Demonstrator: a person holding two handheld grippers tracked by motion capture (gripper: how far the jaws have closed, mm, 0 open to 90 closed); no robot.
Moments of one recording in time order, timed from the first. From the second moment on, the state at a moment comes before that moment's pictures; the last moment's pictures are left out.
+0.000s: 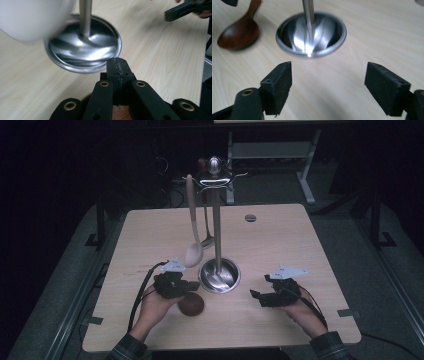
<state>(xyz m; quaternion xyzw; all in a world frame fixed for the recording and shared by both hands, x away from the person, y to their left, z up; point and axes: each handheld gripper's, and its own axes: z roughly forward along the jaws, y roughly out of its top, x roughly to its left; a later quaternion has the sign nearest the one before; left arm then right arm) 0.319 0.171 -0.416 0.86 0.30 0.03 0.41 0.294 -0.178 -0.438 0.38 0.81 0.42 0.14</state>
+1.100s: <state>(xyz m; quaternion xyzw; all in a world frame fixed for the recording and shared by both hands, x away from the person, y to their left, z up) 0.308 0.164 -0.455 0.89 0.30 0.00 0.34 0.288 -0.173 -0.458 0.37 0.83 0.39 0.14</state>
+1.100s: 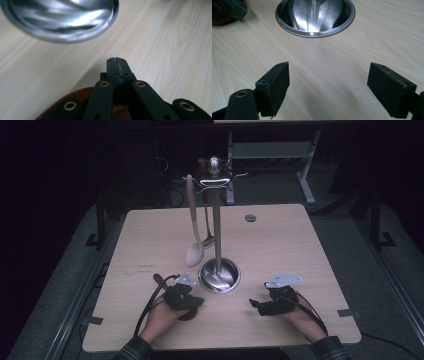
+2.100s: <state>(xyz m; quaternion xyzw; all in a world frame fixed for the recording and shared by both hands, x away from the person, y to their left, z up) 0.259 0.260 -0.447 0.87 0.38 0.06 0.29 0.288 -0.172 -0.459 0.37 0.83 0.39 0.14</state>
